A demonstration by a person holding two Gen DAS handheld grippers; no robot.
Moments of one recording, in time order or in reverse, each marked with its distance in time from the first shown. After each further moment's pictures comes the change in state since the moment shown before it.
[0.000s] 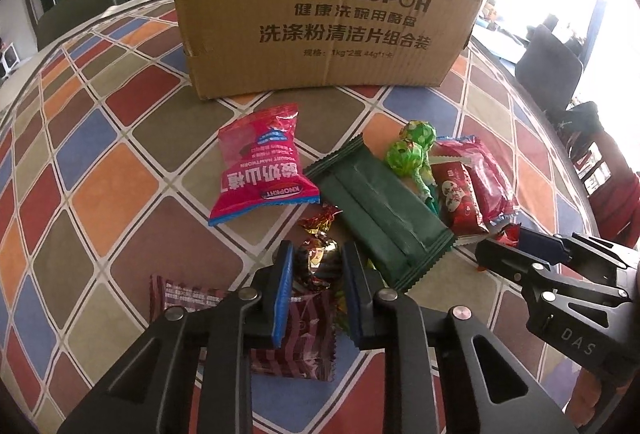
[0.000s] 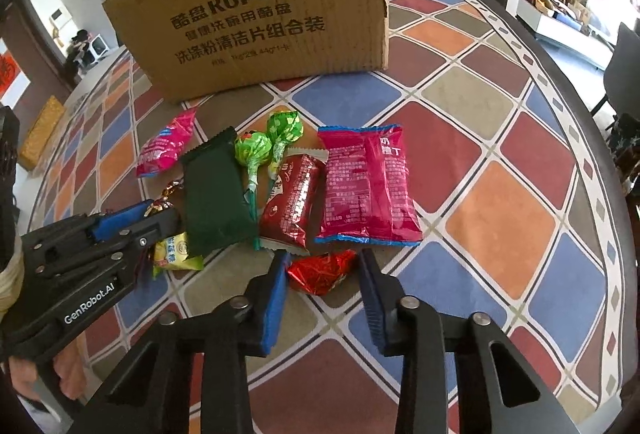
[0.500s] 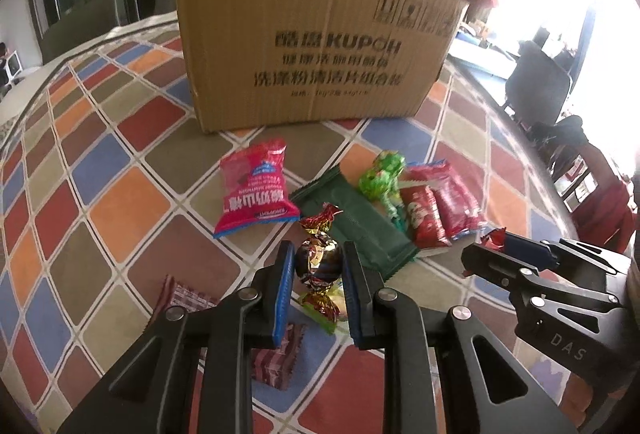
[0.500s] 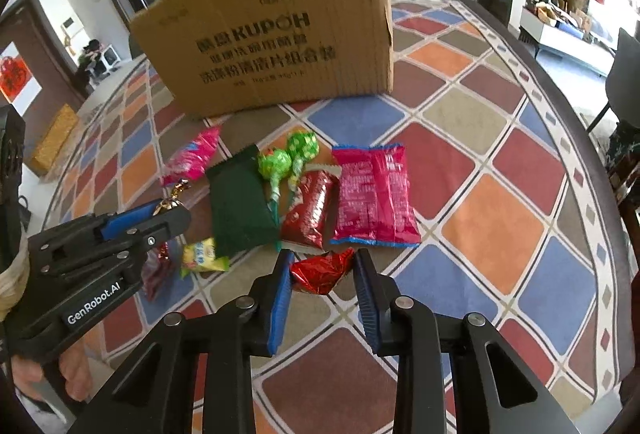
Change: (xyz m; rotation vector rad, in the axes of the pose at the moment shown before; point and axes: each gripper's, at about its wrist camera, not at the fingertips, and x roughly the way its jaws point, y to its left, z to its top) left arm -0.039 -0.010 0.003 0.001 -0.088 -0.020; right arm -0.028 0.005 -0.003 -0.009 -0.069 0.035
